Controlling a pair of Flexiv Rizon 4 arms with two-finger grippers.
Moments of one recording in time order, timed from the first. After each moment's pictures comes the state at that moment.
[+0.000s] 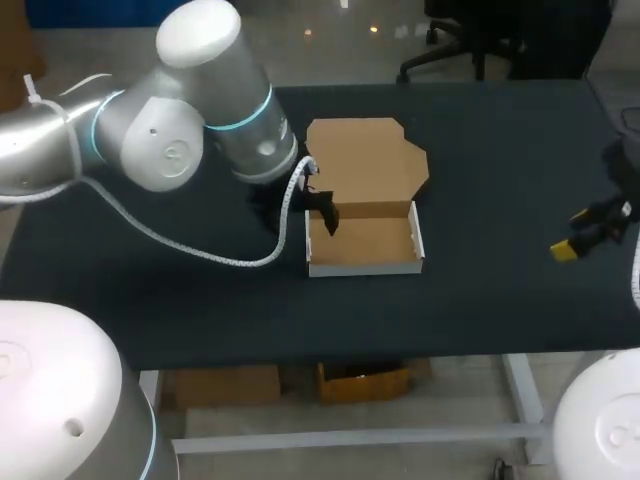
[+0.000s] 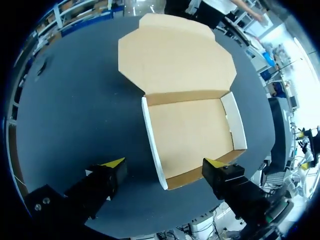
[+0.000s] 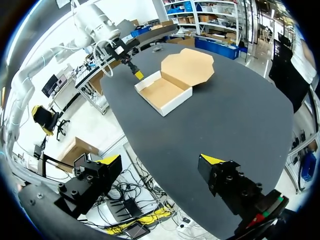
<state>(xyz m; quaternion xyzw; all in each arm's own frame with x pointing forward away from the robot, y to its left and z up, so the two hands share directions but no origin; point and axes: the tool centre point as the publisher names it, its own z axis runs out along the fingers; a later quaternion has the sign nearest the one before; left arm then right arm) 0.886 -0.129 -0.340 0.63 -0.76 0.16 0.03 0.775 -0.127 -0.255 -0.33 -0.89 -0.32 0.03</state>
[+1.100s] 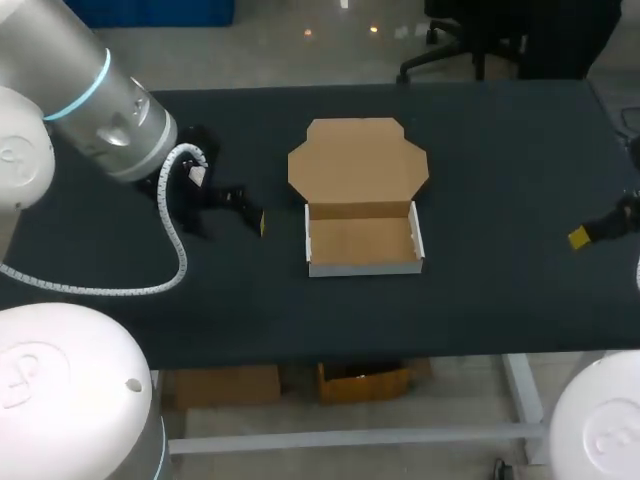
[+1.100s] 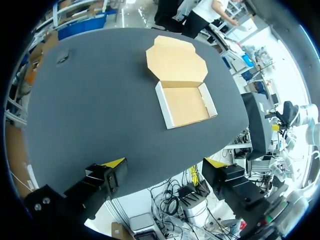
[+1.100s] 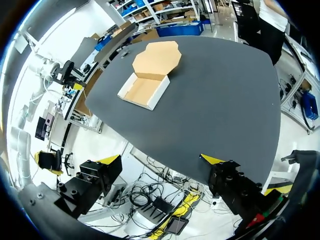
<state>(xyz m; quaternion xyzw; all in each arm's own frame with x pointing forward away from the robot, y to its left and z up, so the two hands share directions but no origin) 0.786 -0.033 -0.235 0.61 -0.76 0.22 0.07 0.752 -0.149 -0.233 -0.51 -0.81 -0.27 0.07</state>
